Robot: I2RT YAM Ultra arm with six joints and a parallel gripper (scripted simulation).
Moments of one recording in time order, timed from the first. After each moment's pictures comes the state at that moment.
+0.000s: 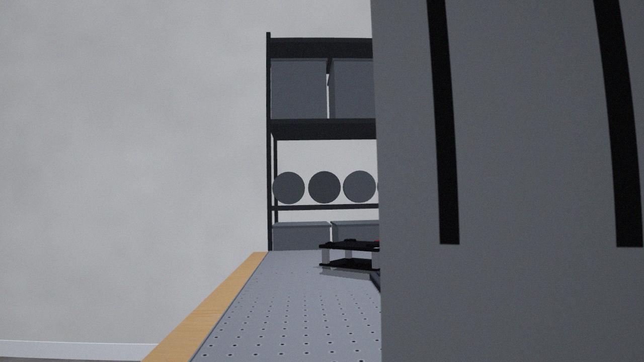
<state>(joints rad) 1.17 1.87 1.37 -1.17 0.52 0.38</state>
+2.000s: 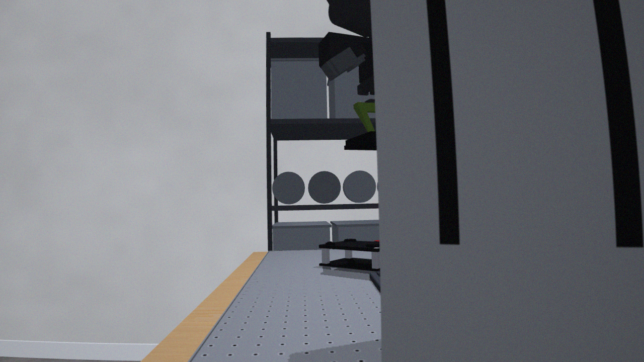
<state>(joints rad) 0.67 1.54 1.32 -1.18 0.50 0.39</state>
